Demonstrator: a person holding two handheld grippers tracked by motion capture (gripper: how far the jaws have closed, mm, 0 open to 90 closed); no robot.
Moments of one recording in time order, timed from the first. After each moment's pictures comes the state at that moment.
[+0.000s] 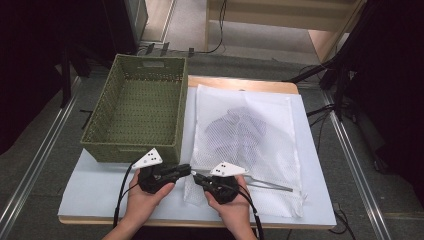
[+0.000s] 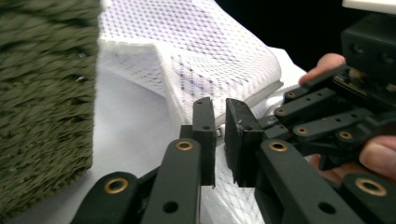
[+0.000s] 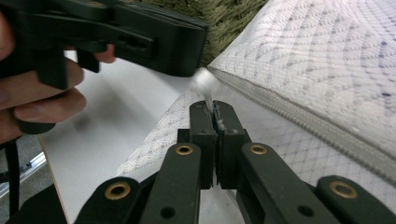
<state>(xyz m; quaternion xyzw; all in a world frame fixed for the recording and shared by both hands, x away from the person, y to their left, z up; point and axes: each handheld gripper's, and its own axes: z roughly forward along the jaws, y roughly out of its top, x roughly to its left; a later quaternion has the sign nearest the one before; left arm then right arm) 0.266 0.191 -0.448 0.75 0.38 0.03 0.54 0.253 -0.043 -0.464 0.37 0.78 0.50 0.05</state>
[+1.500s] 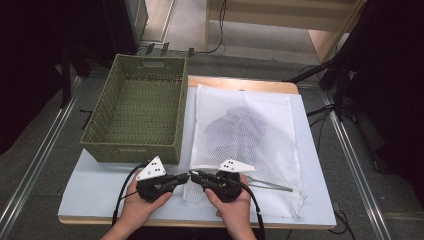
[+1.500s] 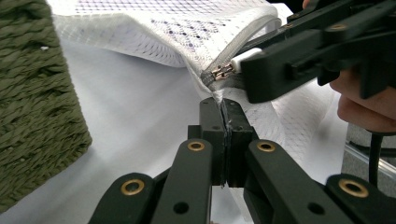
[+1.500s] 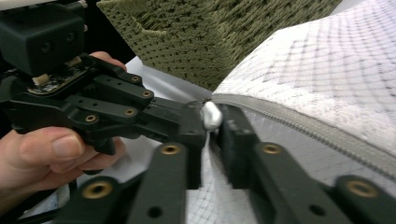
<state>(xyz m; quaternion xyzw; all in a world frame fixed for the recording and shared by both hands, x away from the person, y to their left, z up) 0.247 0.187 -0.452 0.81 0.31 0.07 0.50 0.252 -0.051 -0.452 0.40 0.73 0.56 -0.01</state>
